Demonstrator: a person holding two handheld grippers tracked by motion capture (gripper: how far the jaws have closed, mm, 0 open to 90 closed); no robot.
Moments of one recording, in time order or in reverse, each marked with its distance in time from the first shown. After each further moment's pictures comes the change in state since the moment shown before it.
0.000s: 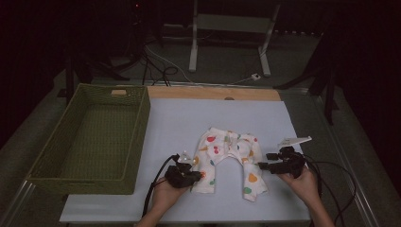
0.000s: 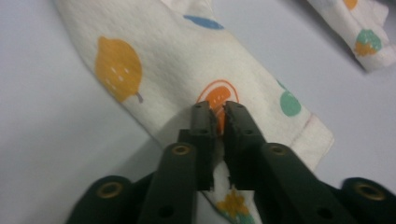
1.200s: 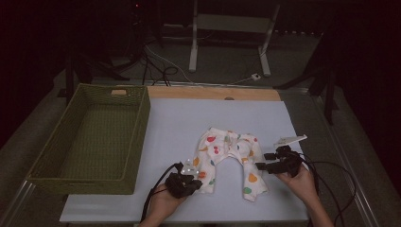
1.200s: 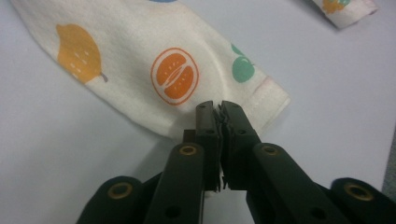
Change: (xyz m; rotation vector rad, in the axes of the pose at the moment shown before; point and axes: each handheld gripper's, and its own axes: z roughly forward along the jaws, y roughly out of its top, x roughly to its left) left arm -0.024 -0.009 -0.013 0.027 0.007 0.117; right arm 0.004 0.007 0.006 0.034 0.007 -0.025
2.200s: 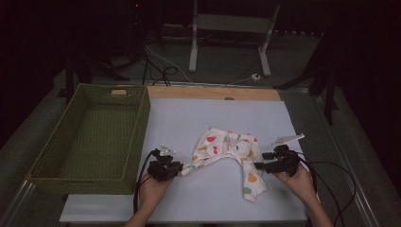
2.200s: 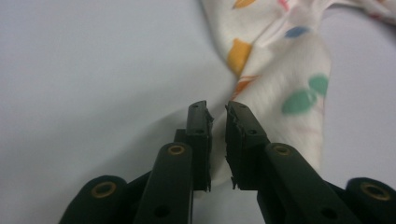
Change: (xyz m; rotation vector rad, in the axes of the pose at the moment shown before) left arm 0.053 -0.006 -0.025 -0.081 0.211 -0.285; right arm 0.003 0.005 0.002 0.007 0.006 -0.008
